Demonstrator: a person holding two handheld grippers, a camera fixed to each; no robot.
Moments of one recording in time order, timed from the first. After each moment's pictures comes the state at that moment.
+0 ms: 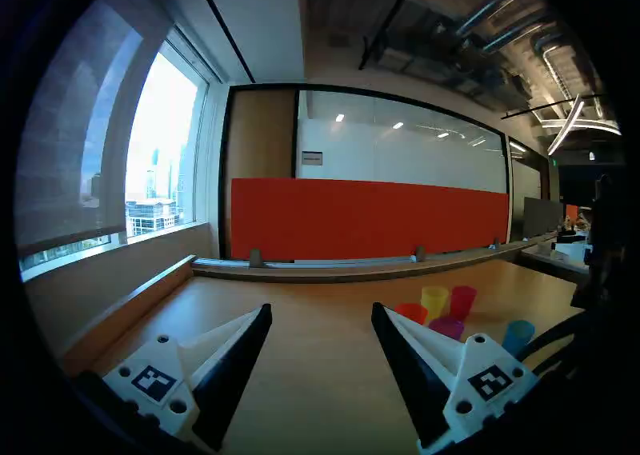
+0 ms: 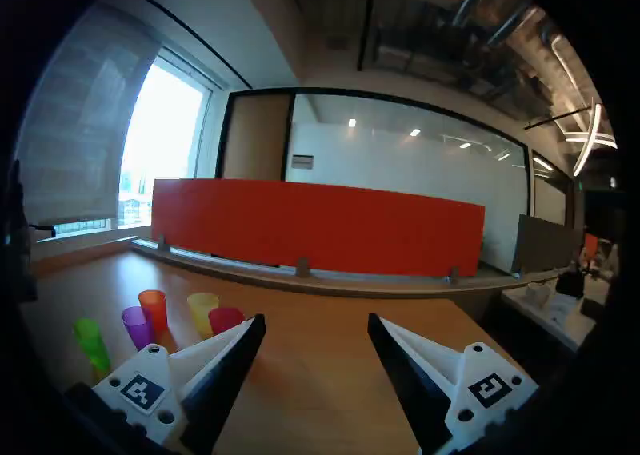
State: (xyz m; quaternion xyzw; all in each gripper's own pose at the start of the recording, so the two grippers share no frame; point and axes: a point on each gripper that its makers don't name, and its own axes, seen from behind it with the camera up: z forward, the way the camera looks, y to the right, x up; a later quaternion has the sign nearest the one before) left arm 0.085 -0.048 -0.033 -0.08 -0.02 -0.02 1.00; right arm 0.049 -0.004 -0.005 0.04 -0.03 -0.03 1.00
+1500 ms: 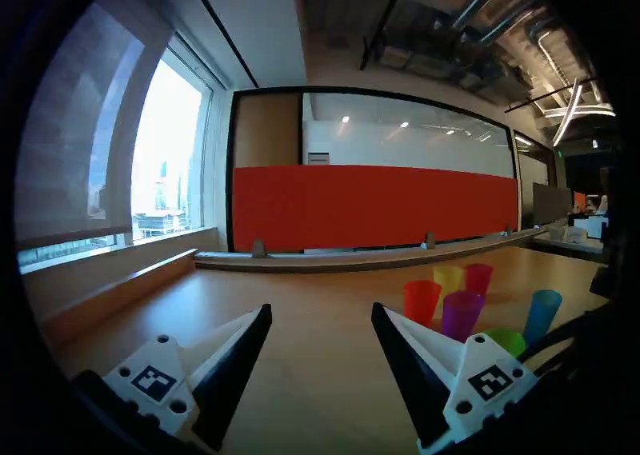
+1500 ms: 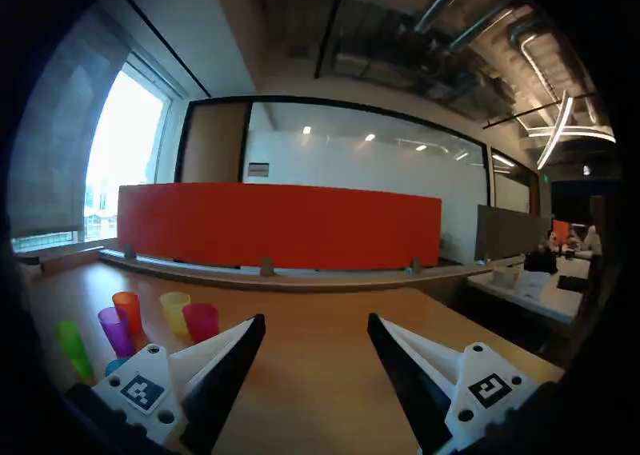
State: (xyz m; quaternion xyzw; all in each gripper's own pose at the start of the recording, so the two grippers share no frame) left arm 0.015 -0.030 -0.012 -0.06 0.00 0.01 1.00; right arm 0.016 0.012 -0.030 -0.06 -0.02 -0.01 1.00
